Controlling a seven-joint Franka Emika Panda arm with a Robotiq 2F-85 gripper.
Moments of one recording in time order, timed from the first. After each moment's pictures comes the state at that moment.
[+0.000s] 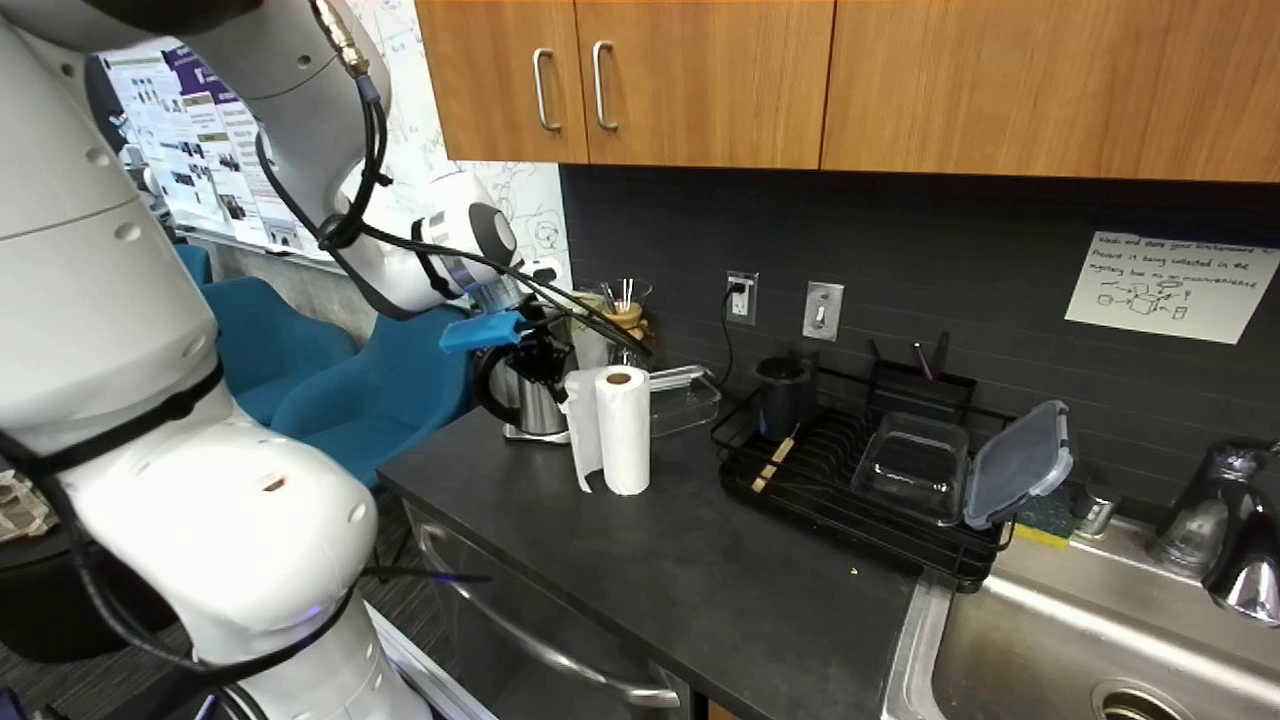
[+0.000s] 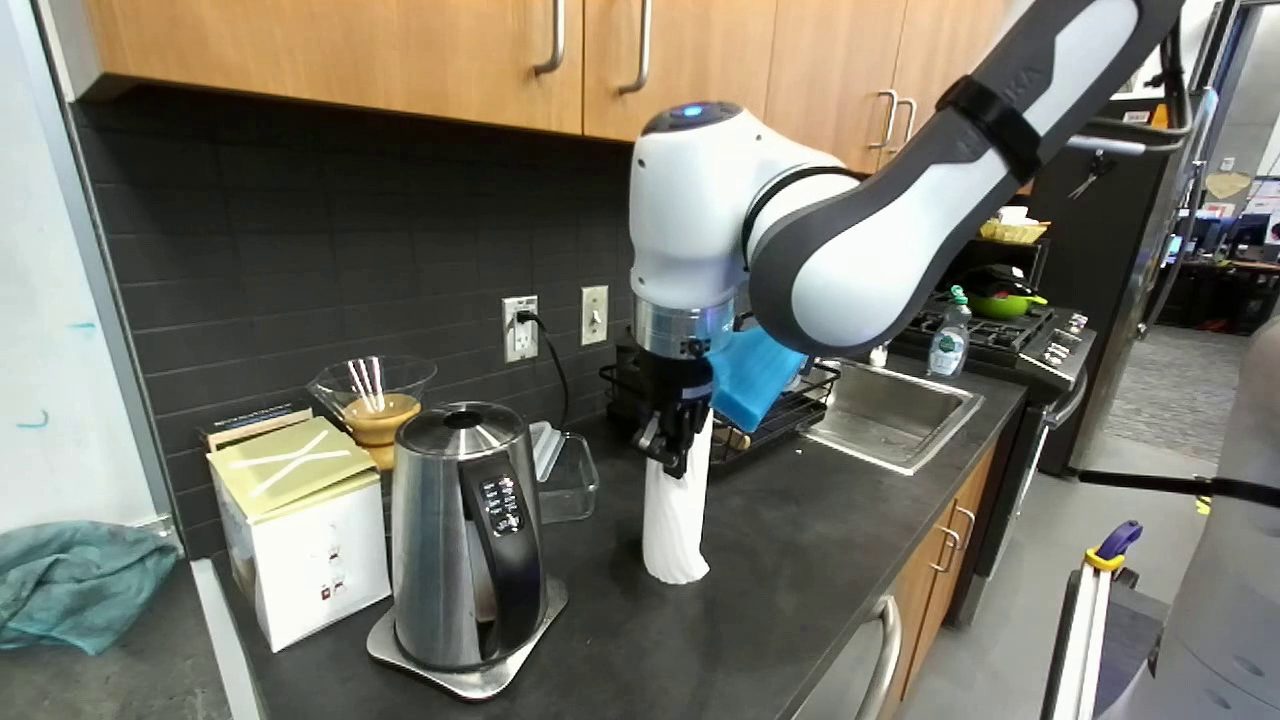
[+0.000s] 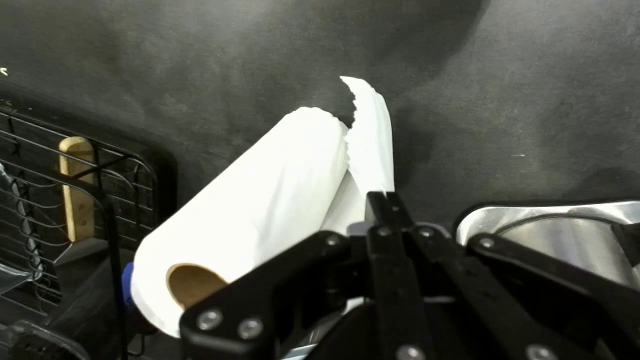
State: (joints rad) arm 0.10 -0.11 0.24 -2.55 -0.48 2.48 0.58
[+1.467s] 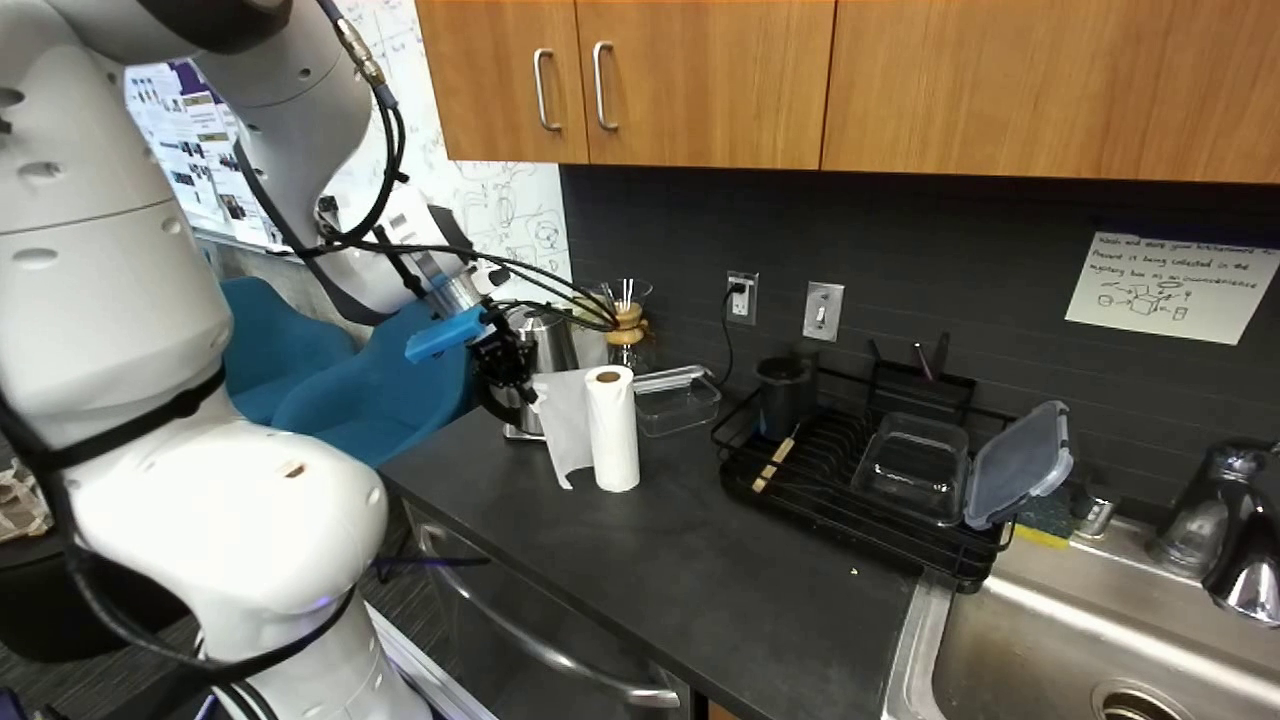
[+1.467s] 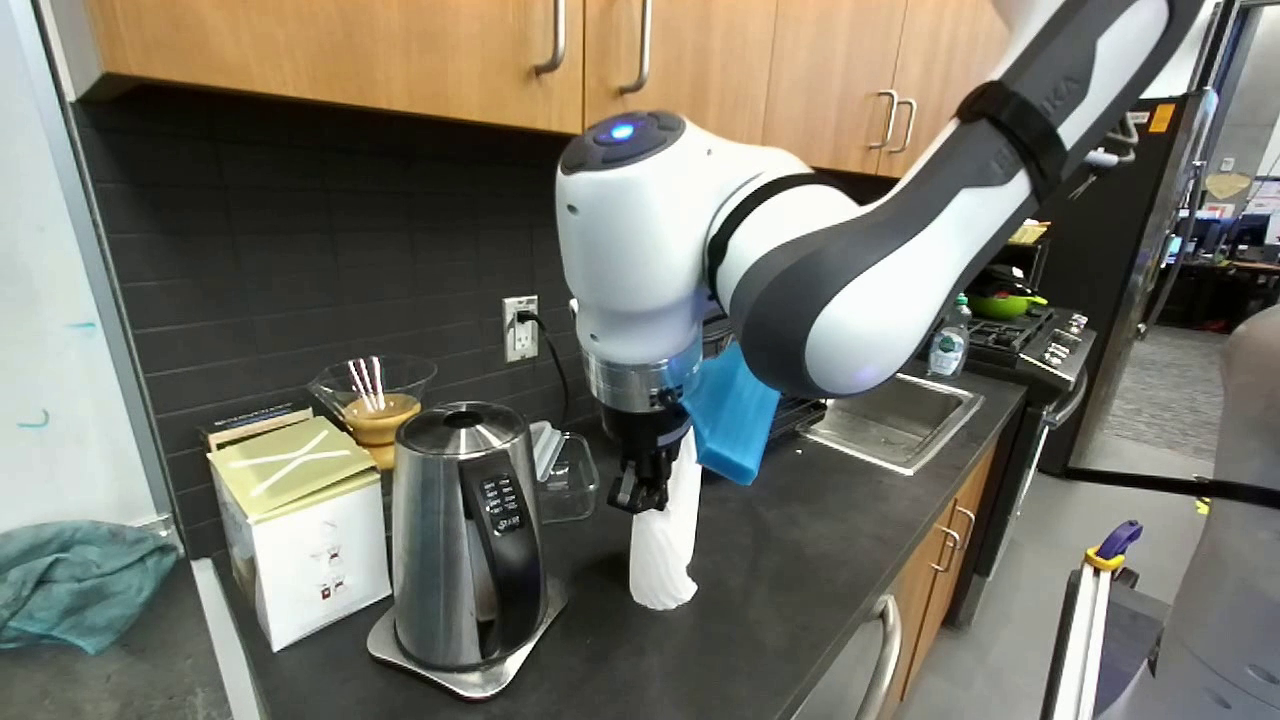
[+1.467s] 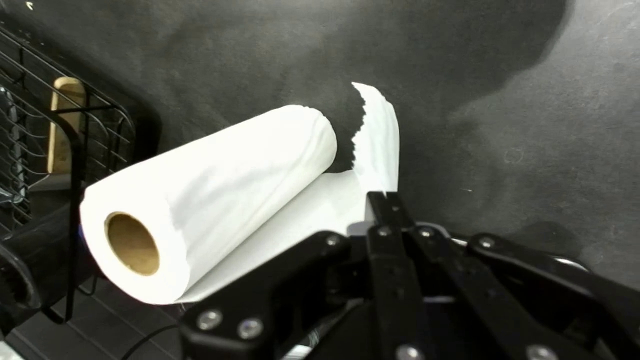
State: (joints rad) arm 0.22 -0.03 0.30 -2.48 -0.62 2.34 0.64
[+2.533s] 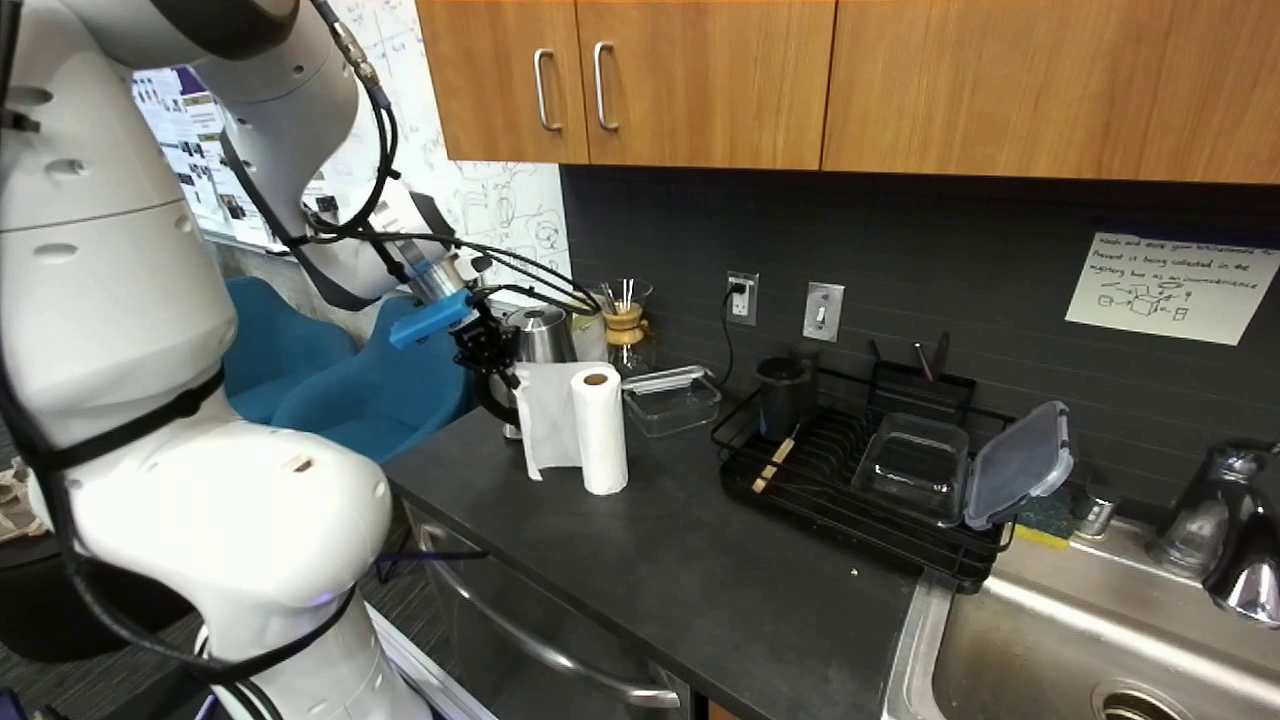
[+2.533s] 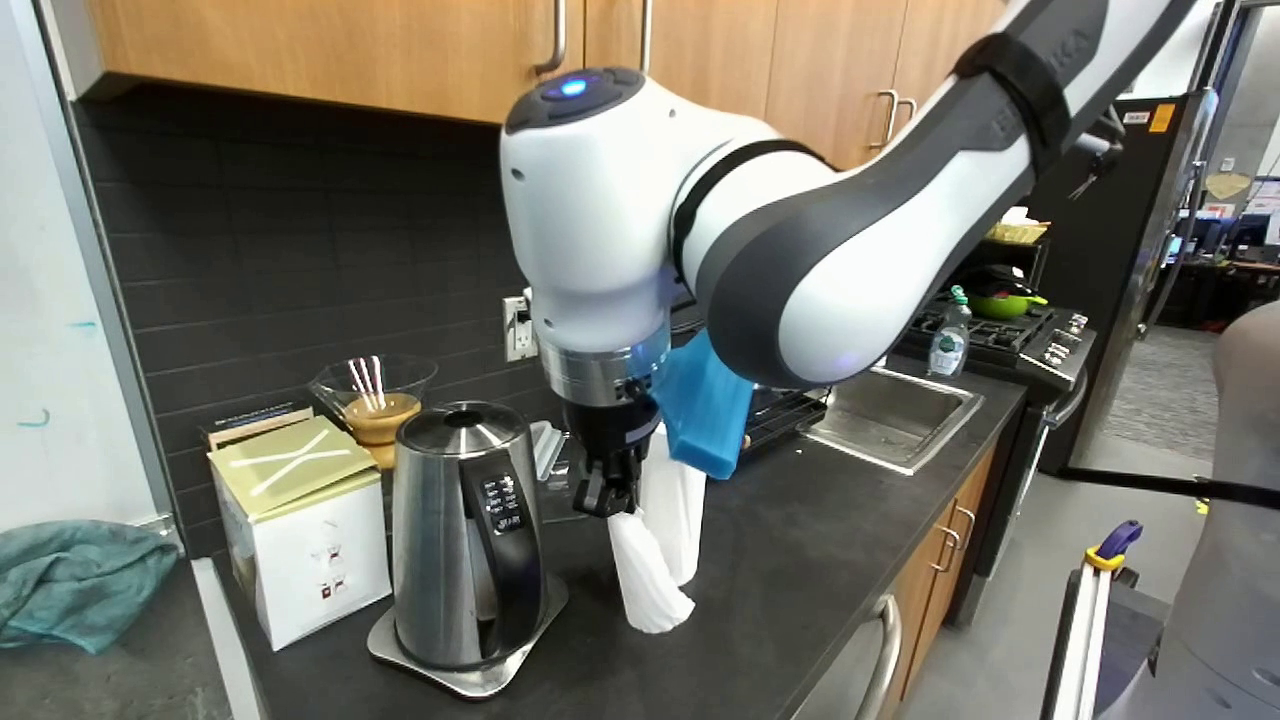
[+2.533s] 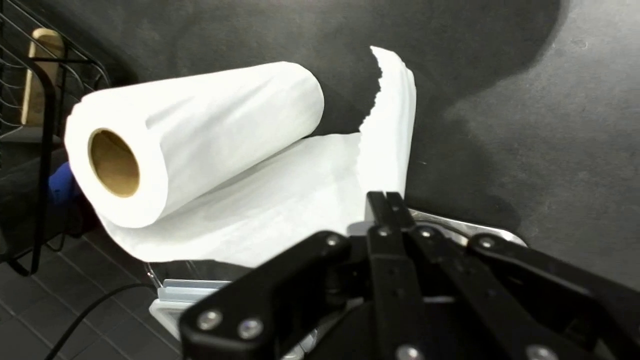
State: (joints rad) arm 0.28 -0.01 0.31 -2.40 -0.58 2.29 0.58
